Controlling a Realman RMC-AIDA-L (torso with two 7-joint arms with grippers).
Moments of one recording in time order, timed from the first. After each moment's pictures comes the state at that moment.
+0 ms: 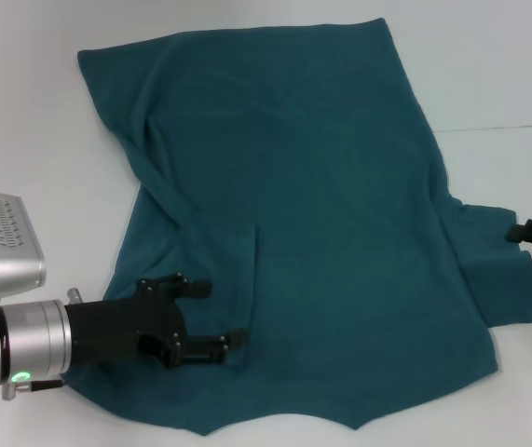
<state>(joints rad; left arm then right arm) -0.53 -2.17 0.85 0.68 1.99 1.35 -1.31 0.48 1.97 -0.43 -0.57 -2.18 -1.12 2.42</state>
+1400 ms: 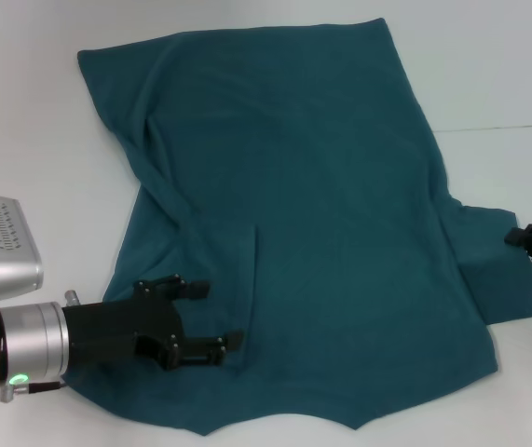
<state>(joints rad) -0.52 -2.17 0.85 0.67 1.99 1.35 -1.31 0.50 2.00 -0.40 -0.49 -2.08 -1.04 2.35</state>
